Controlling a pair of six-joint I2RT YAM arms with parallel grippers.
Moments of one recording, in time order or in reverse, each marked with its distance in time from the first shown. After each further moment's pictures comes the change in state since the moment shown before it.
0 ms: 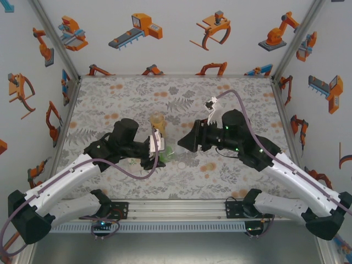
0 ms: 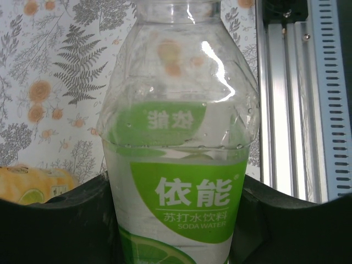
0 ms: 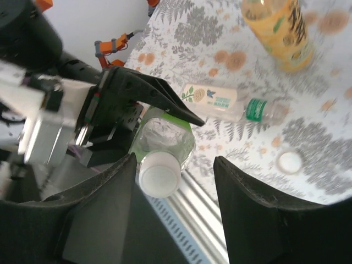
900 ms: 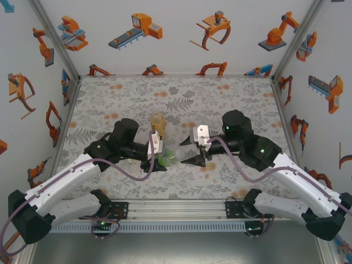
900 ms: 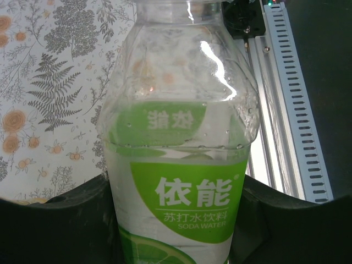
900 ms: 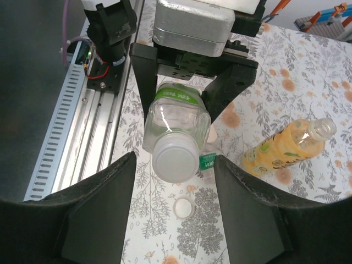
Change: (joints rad) left arm 0.000 0.003 0.000 -0.002 0.131 0.017; right arm 0.000 0.010 0.002 -0.026 -0.495 -1.039
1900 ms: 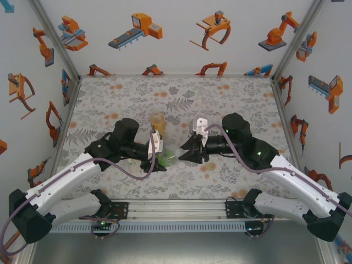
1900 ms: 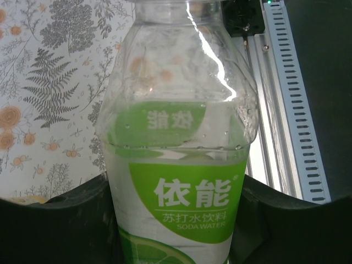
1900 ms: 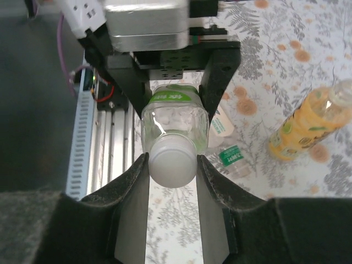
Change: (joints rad) left arm 0.002 0.009 0.002 -0.011 -0.007 -0.008; right arm 0.007 -0.023 -0.091 0.141 0.116 0.347
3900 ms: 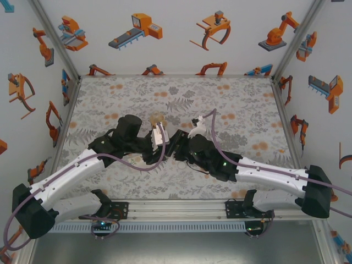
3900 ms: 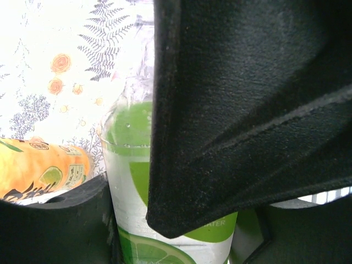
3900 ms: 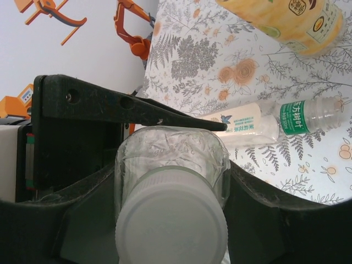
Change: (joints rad) left arm 0.007 0.058 0.036 0.034 -0.252 -0.069; right arm 0.291 0.213 -0.183 0.371 0.921 1.225
